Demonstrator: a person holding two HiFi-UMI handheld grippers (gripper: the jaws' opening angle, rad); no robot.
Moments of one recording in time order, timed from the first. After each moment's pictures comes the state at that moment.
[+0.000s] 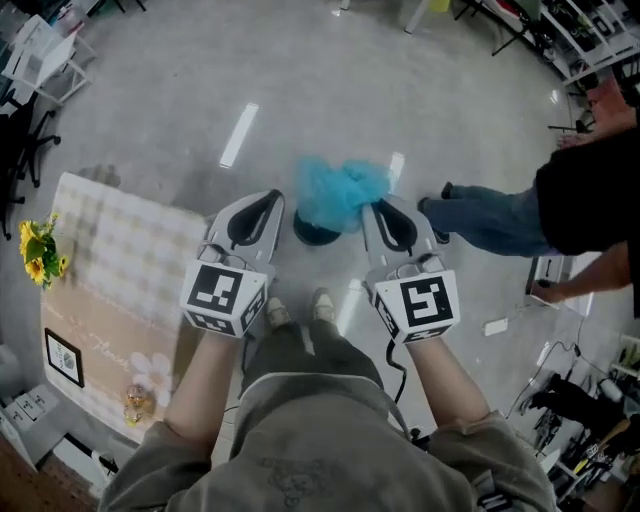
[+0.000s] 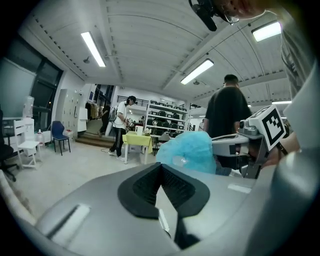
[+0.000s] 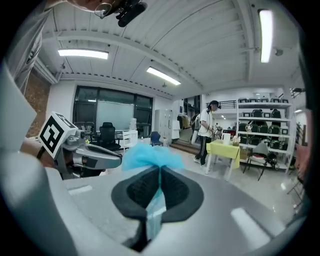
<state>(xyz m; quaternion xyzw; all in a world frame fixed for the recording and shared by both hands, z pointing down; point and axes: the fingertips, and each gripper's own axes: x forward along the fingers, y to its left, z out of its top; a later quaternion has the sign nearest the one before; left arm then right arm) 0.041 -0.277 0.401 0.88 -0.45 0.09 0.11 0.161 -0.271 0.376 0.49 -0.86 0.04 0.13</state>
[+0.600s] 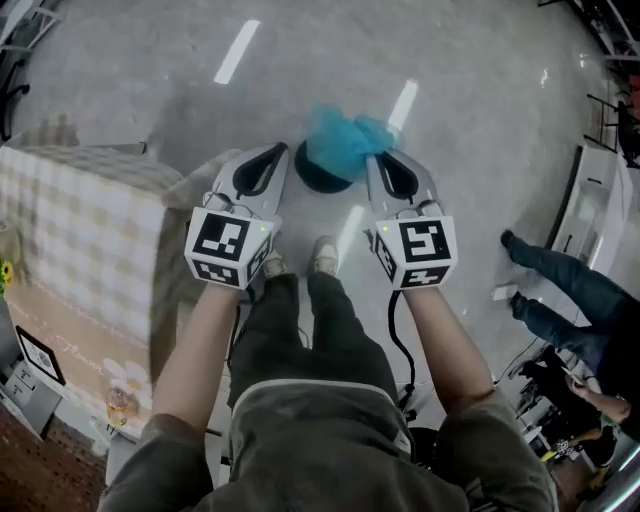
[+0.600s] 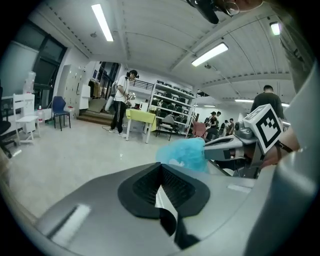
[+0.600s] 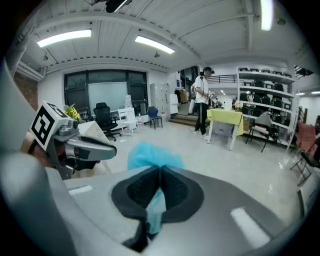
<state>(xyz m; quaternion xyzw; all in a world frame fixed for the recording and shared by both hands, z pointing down) 0.035 -0.336 0.666 0.86 -0.44 0.15 0.19 0.157 -0.339 0.661 0.48 -0.83 0.16 0.23</state>
